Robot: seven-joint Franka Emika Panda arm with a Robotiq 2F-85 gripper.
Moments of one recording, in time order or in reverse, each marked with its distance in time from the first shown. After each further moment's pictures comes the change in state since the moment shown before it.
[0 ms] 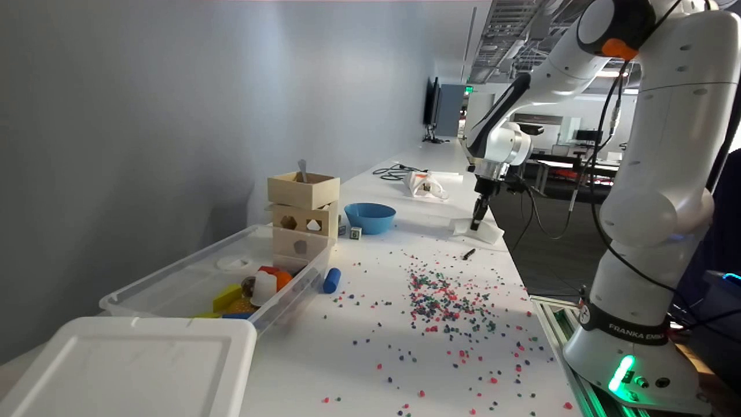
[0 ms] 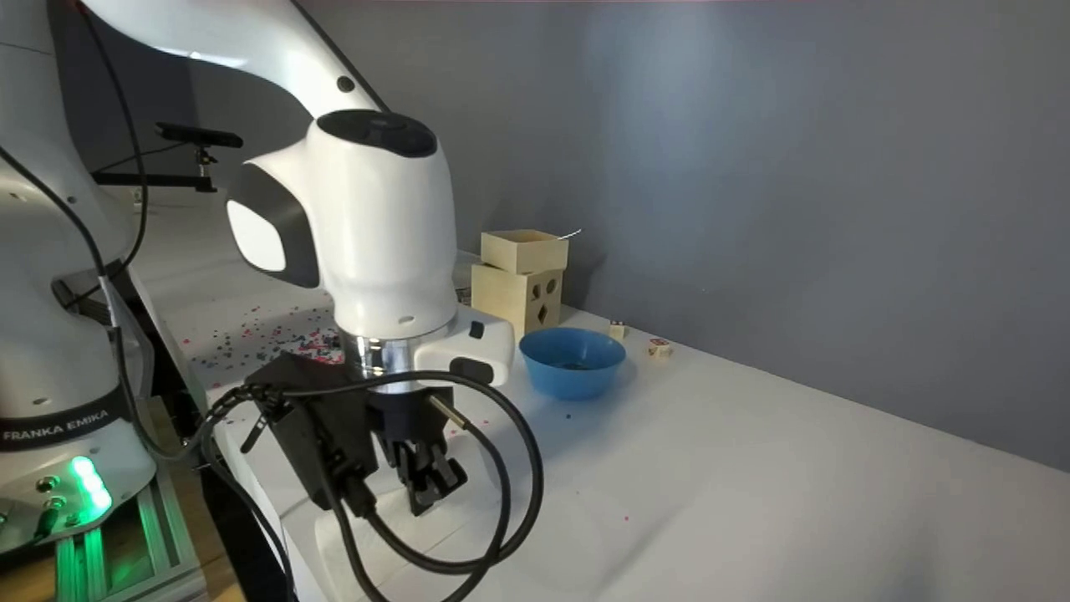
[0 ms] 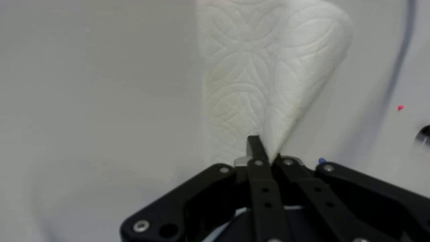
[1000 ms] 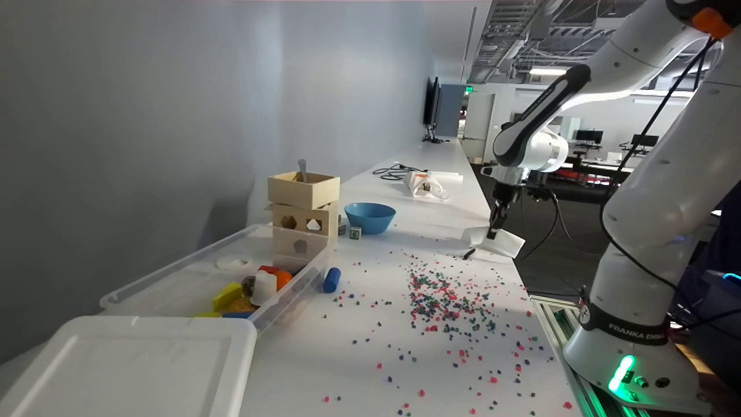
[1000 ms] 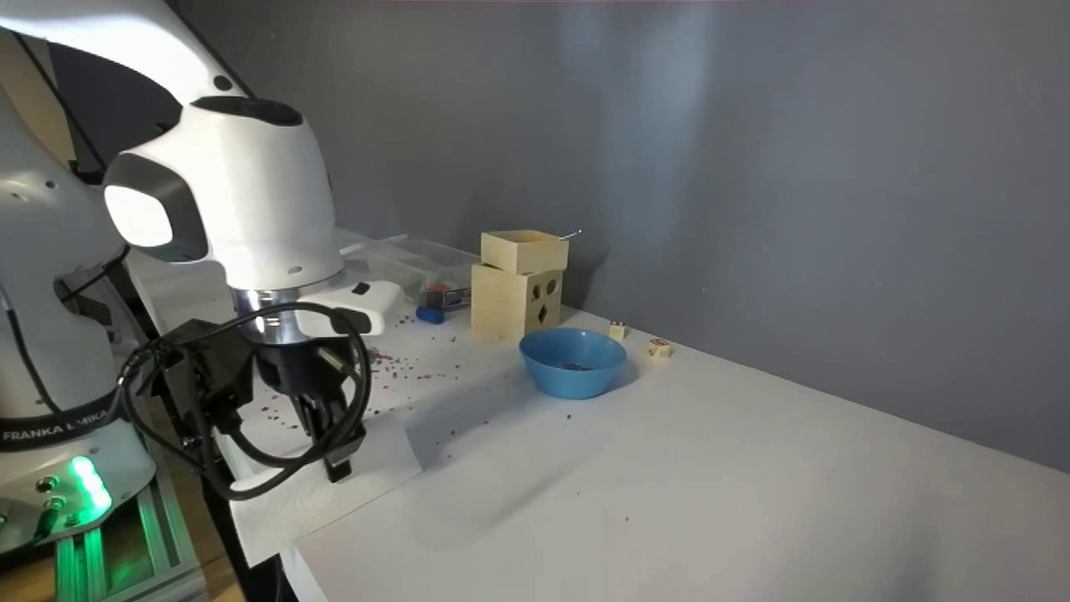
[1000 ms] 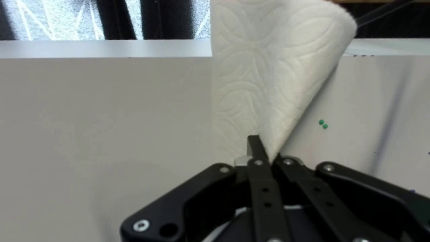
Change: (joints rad) arm 0.045 -0.362 -0.038 -0.395 -0.290 0.170 0.220
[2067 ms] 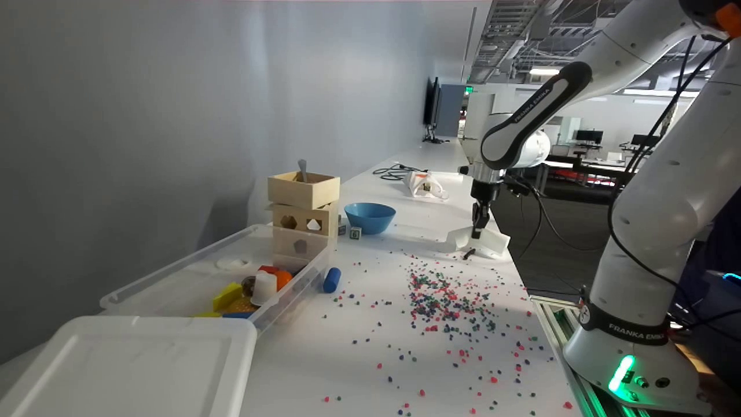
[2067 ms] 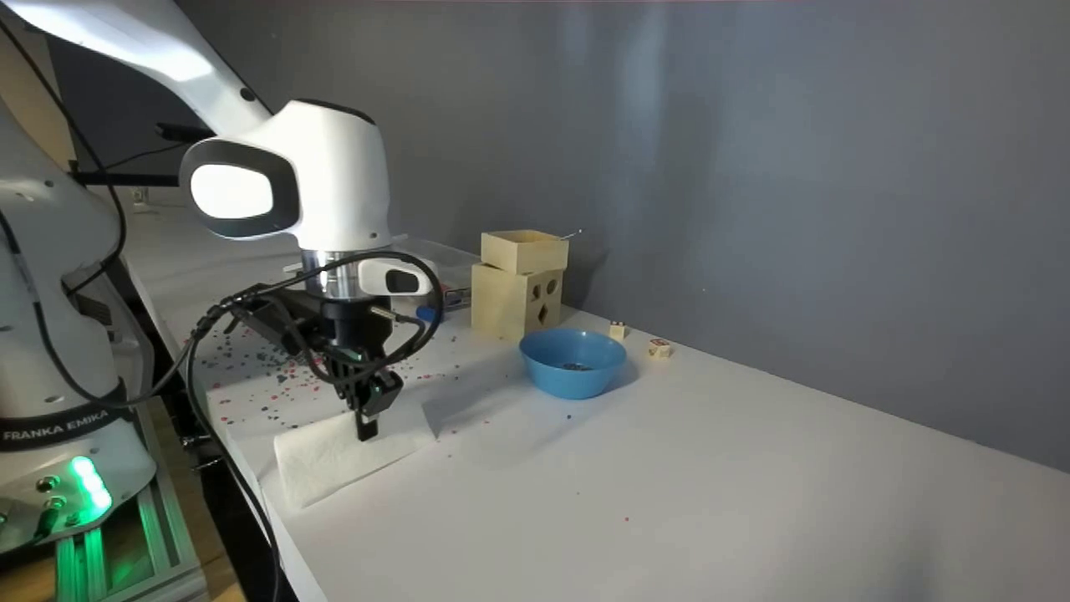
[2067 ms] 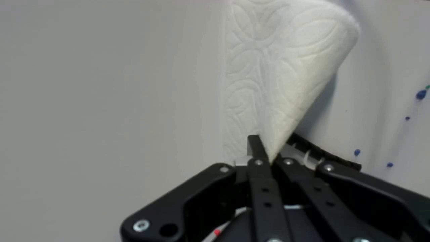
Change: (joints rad) arm 0.134 -0.023 0.077 0.001 -0.200 -0.032 0.288
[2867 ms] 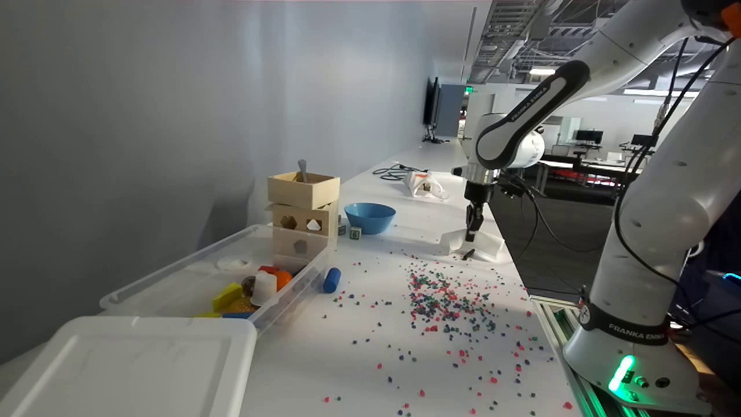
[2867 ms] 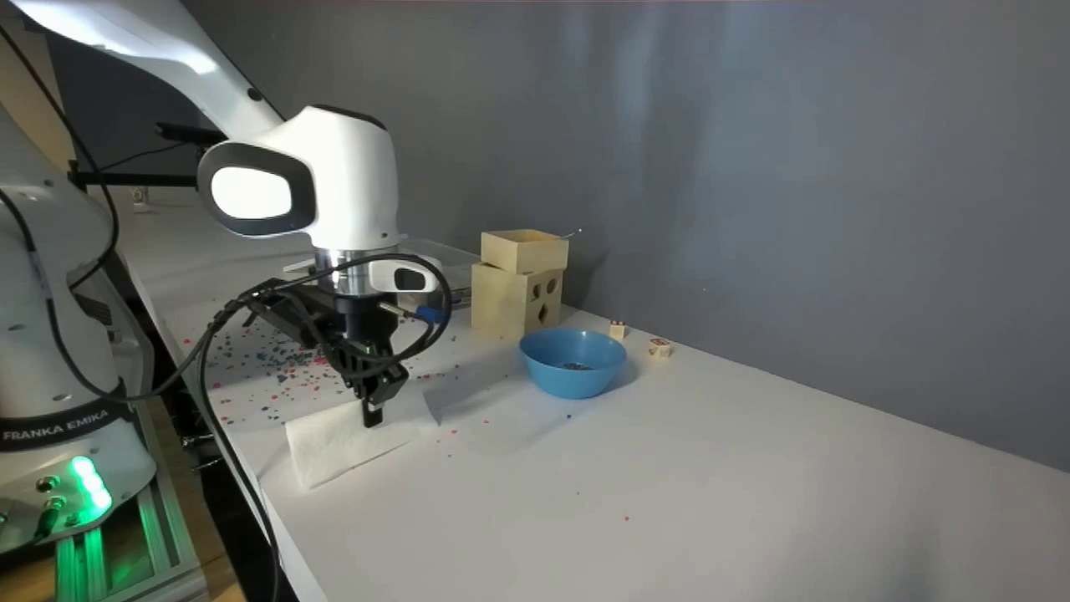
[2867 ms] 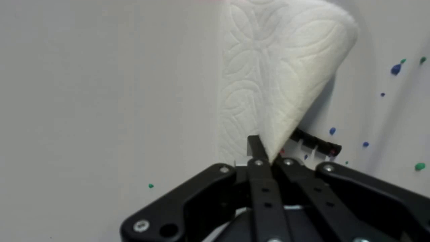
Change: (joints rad) arm 0.108 0.000 -0.042 0.001 0.028 -0.020 0.034
